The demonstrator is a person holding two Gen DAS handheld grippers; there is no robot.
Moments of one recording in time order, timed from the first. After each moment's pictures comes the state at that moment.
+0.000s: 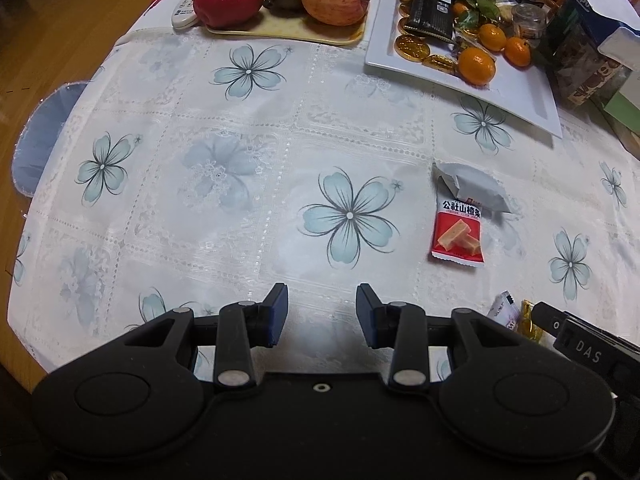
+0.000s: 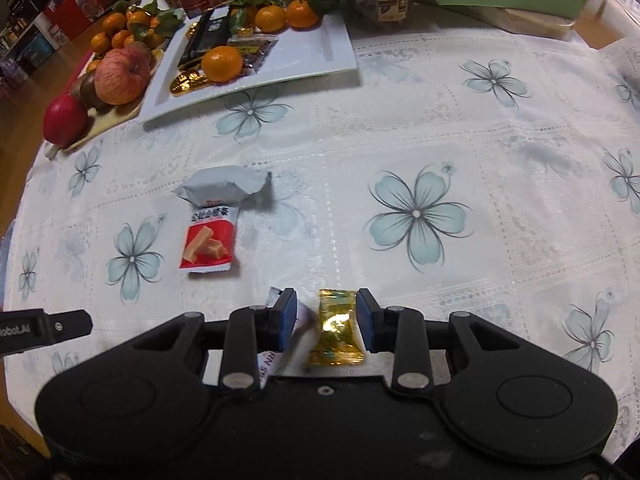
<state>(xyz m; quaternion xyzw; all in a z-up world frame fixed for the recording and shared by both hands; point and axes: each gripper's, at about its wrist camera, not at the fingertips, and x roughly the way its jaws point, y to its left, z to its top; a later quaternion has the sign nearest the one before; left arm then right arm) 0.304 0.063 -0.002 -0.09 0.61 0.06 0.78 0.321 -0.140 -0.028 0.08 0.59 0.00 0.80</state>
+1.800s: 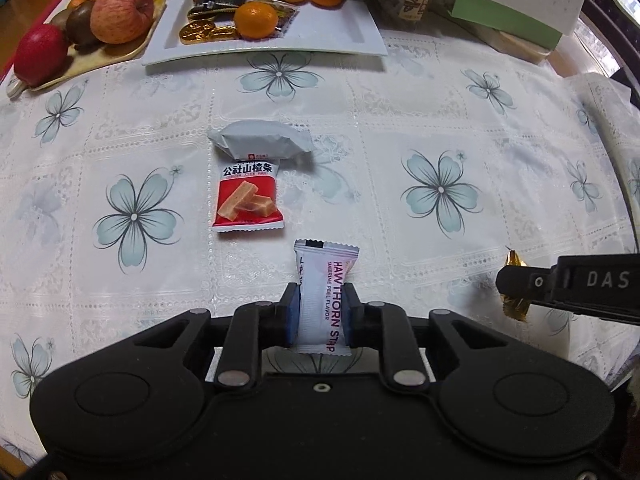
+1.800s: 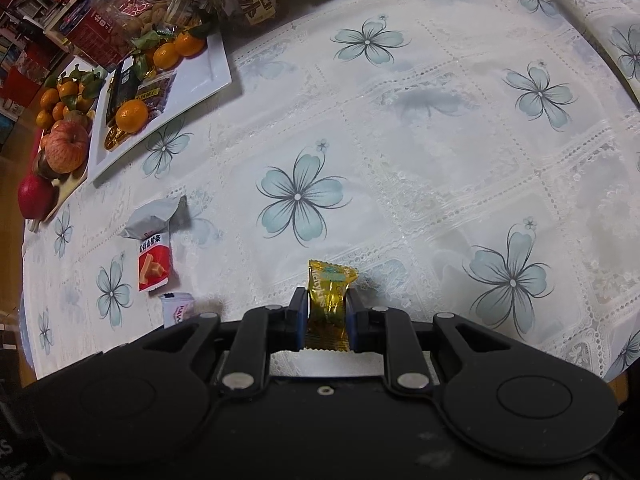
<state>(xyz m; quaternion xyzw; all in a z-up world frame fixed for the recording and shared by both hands) 0.289 -0.052 -0.019 -0.03 0.59 -0.10 0.80 0.294 -0.228 -0.007 0.20 0.61 -0.07 0.77</state>
